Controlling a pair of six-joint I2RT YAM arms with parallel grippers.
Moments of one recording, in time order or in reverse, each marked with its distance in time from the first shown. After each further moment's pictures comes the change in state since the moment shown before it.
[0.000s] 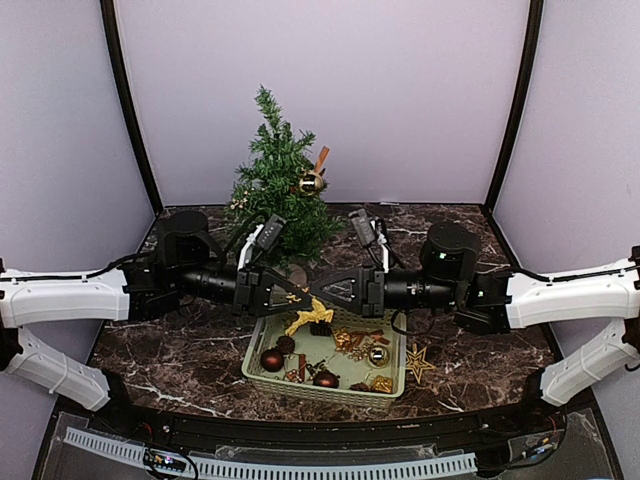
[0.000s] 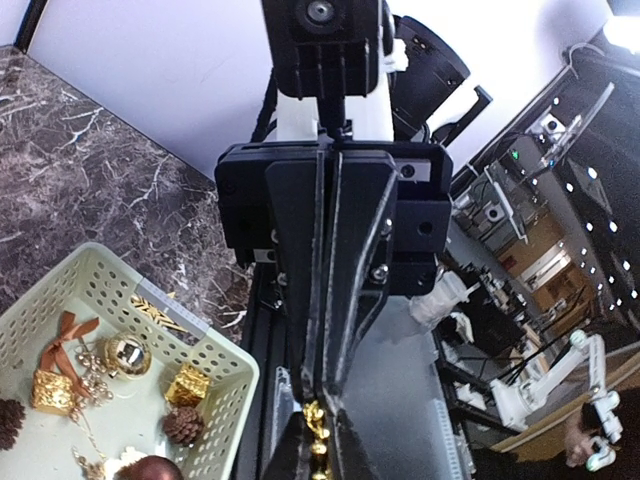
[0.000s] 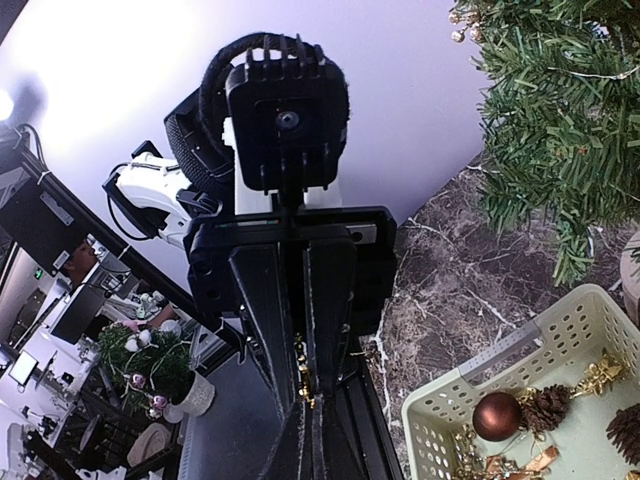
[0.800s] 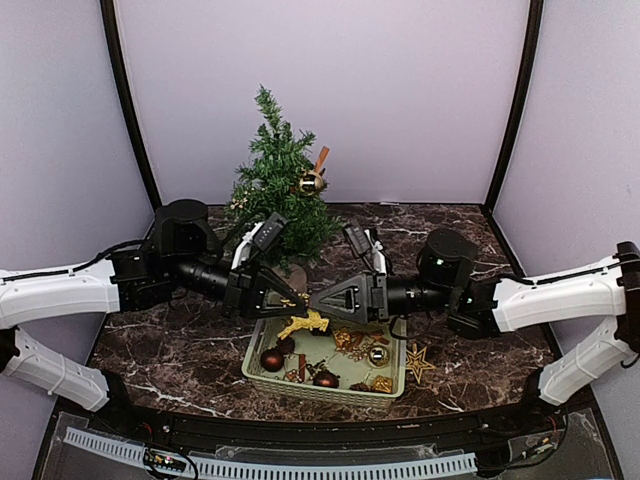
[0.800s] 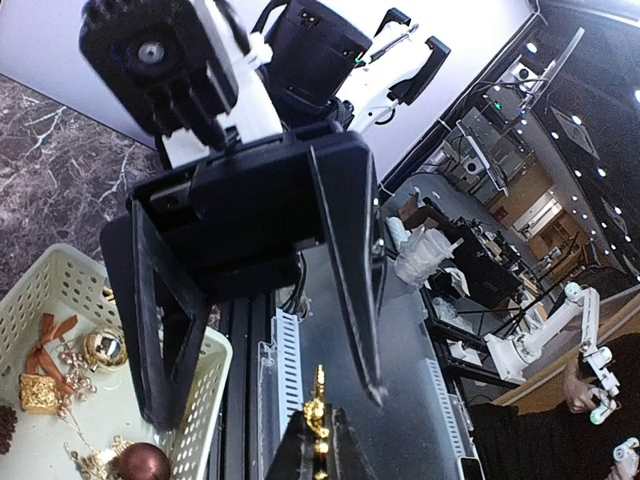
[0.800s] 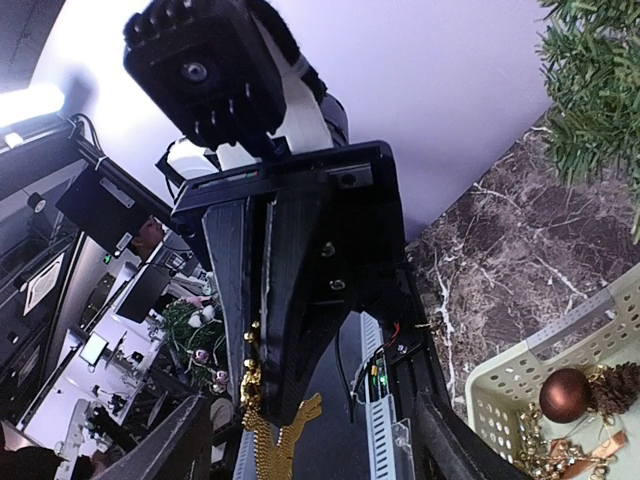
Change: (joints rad) left arm -0.011 -0.032 0.086 -0.197 0.090 0.143; right arm -0.030 0.056 -0.051 0.183 -0.179 0.147
